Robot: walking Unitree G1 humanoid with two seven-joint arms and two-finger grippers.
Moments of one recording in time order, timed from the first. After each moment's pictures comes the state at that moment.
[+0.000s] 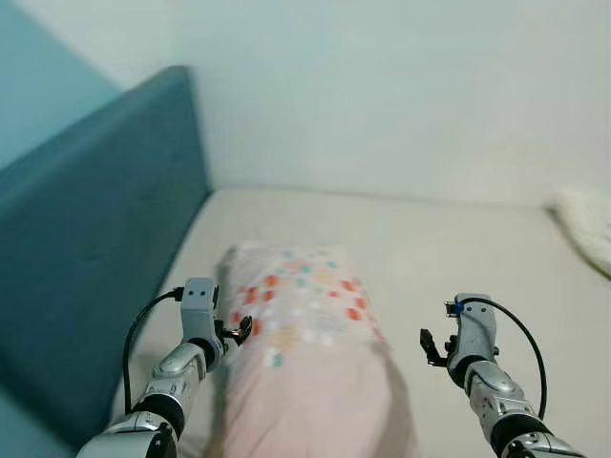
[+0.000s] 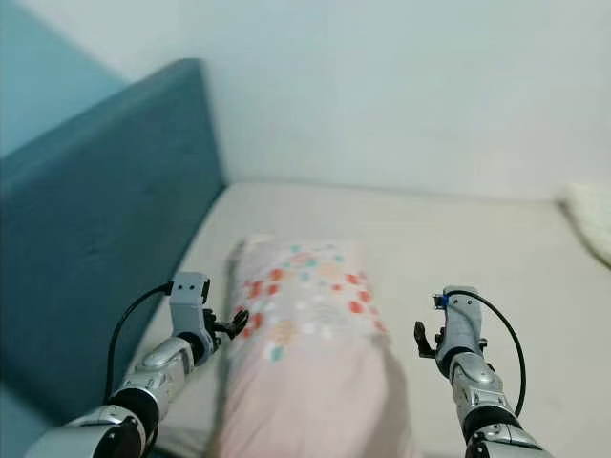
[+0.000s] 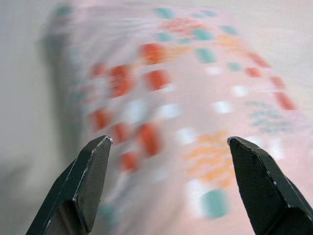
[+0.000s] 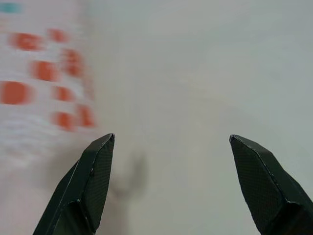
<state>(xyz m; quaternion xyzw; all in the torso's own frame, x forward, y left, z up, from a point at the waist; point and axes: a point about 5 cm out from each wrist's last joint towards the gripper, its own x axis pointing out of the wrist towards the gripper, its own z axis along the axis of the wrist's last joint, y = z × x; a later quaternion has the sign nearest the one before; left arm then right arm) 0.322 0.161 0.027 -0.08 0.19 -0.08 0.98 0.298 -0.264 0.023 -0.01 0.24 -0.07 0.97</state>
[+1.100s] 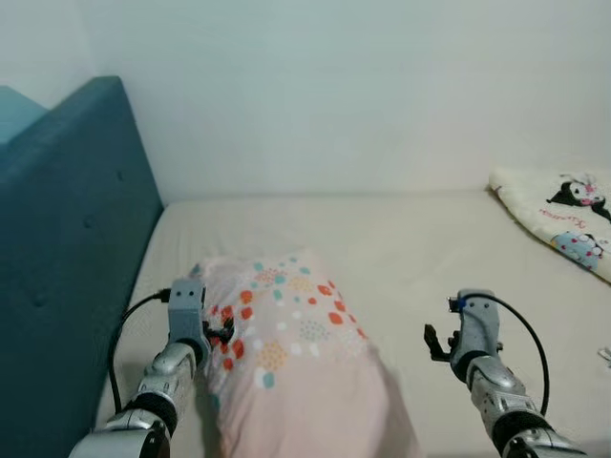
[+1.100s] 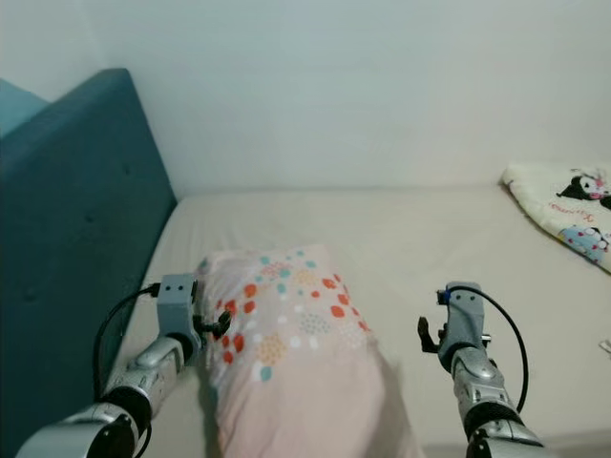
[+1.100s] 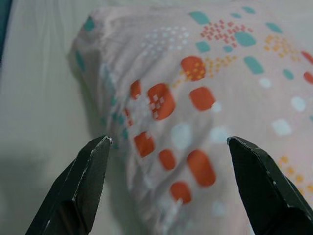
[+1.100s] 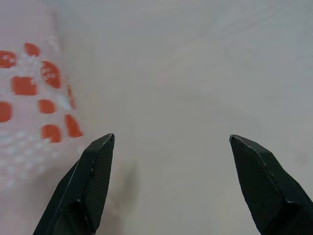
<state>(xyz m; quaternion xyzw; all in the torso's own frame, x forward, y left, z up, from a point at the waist) 0.317 0.182 0.020 -0.03 0.22 -0.01 0.98 0.301 -0.261 0.026 -0.02 0.23 -0.08 0.97</state>
